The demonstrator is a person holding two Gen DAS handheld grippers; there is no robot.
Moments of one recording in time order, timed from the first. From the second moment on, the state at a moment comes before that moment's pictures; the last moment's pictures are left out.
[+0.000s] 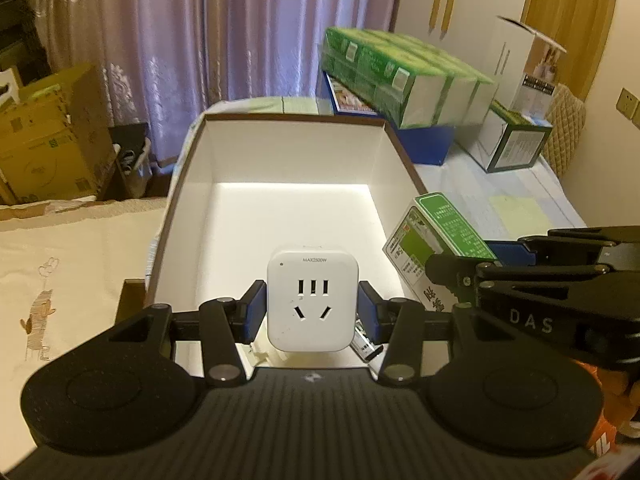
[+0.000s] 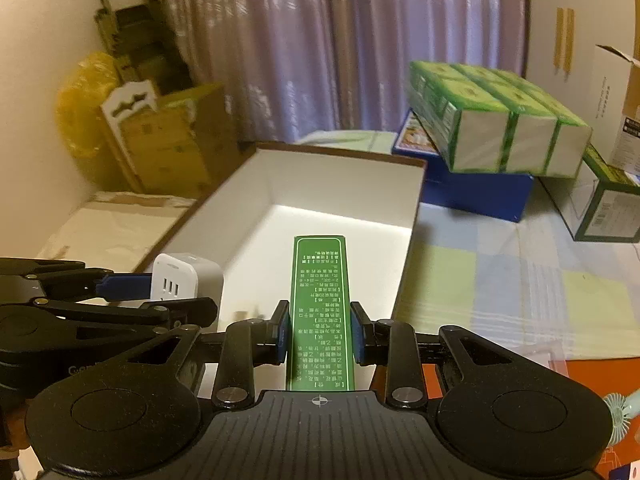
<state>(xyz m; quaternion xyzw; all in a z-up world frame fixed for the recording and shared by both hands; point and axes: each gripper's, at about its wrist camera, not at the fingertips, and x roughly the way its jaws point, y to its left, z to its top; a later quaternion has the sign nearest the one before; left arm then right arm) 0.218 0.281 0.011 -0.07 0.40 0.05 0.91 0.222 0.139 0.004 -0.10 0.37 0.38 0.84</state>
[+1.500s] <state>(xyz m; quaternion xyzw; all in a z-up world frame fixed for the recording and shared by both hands) 0.277 0.307 -0.018 -0.08 0.43 0.03 0.90 0.268 0.158 -0.022 -0.09 0.40 0.37 0.84</state>
